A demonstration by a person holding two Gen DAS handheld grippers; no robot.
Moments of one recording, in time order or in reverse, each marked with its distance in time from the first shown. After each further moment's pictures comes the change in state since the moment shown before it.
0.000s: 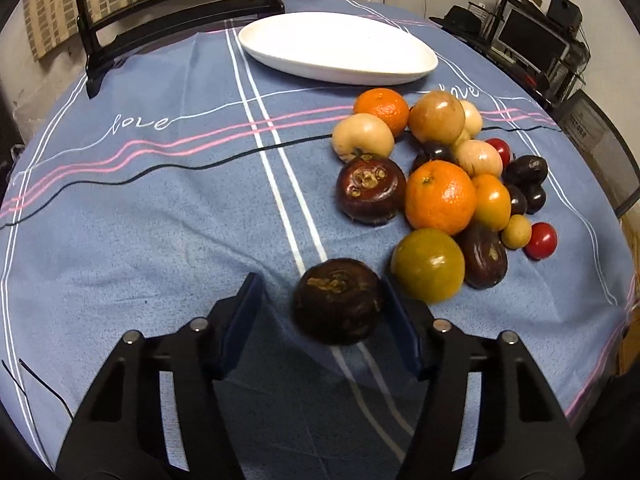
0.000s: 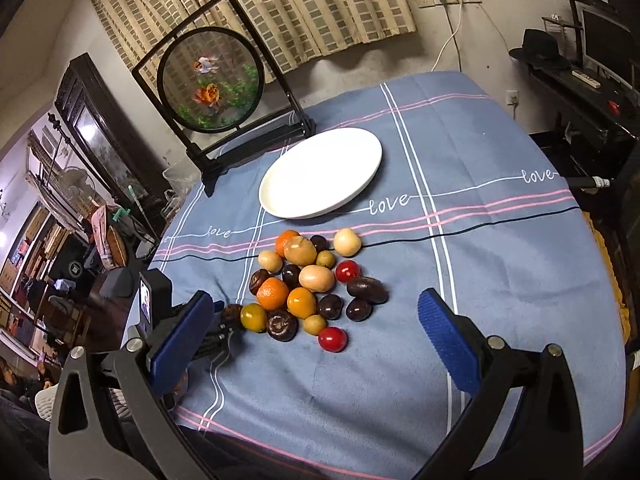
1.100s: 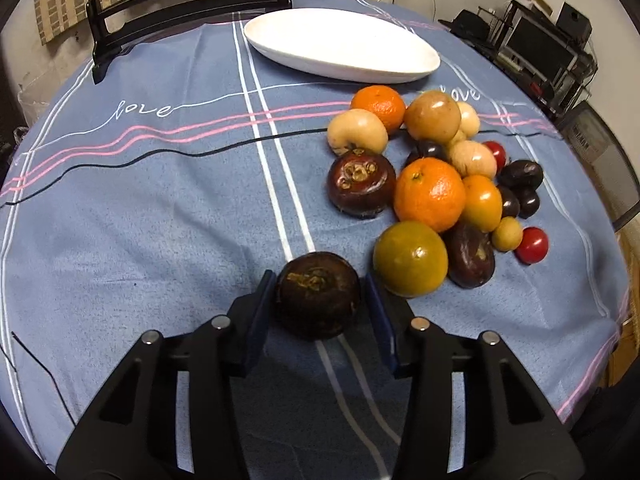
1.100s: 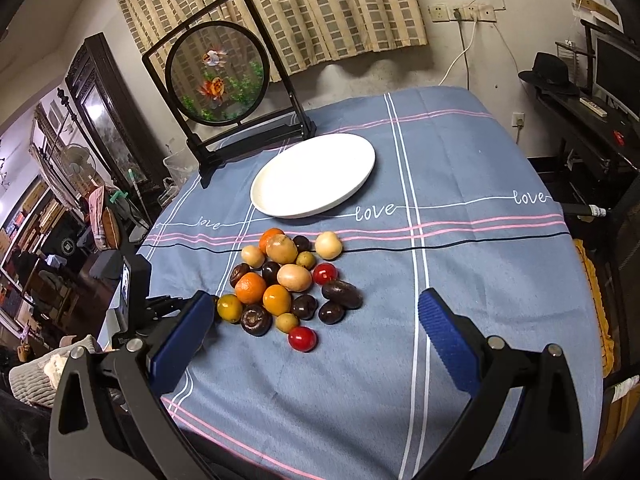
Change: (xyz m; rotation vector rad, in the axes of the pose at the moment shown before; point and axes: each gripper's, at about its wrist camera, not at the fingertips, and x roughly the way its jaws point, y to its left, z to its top) left arm -0.003 -0.009 -0.006 -0.037 0.016 0.017; right arm -0.006 -0.018 -0.003 -0.097 -0.013 -0.012
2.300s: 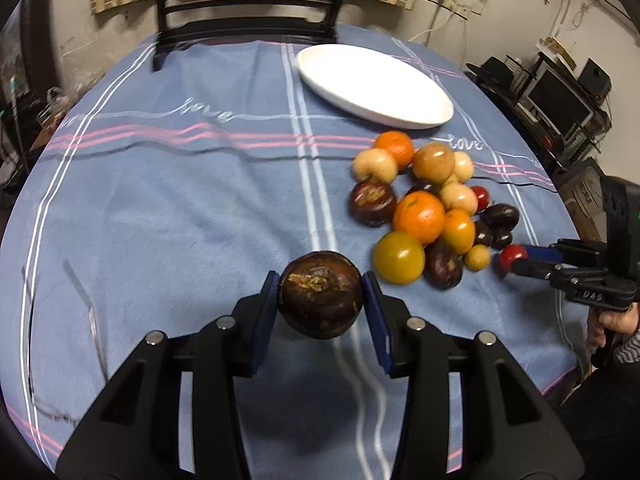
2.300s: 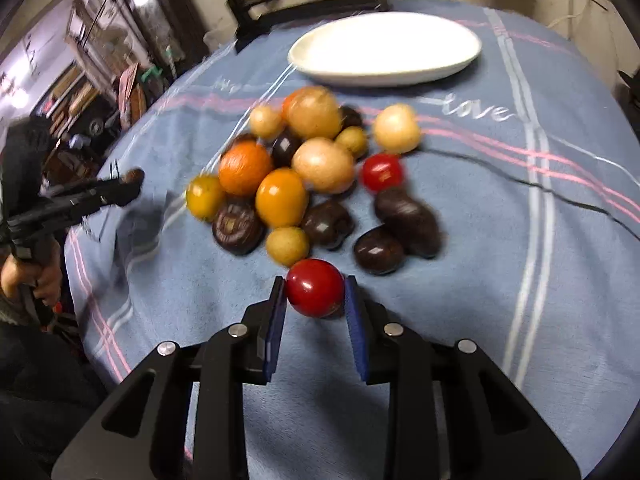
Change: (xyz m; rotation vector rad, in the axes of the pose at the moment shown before) left arm -0.061 0.012 -0.009 -0.169 -0.081 -0.003; right arm 0.140 0.004 -0.039 -0.239 0.338 0.125
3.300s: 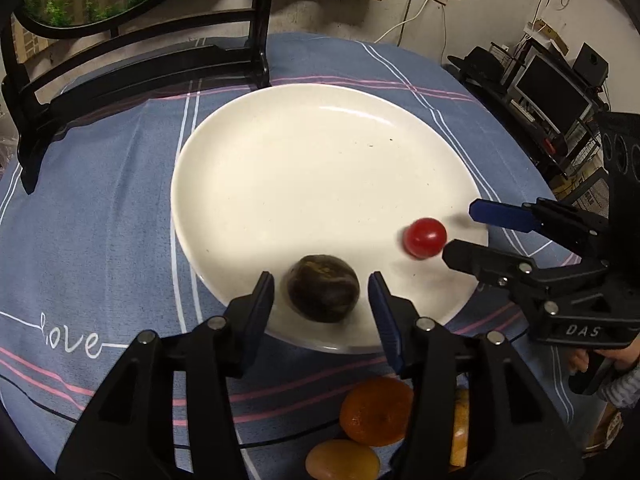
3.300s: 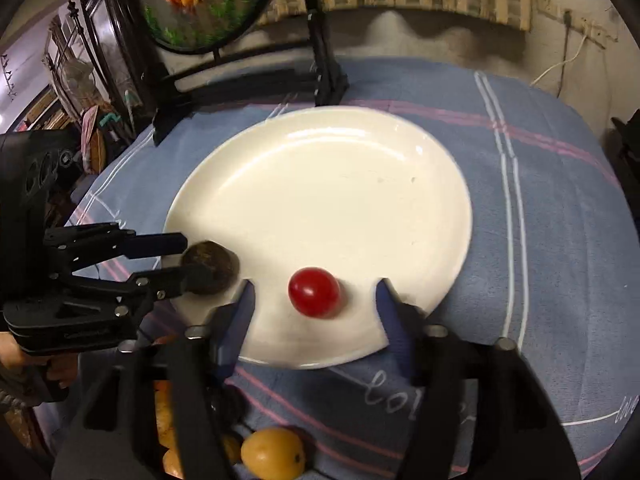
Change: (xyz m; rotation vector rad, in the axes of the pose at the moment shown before) left arm 0.157 -0.048 0.191 0.113 0.018 -0.060; right arm 0.067 -0.067 0.185 -0.018 -0.150 -0.116
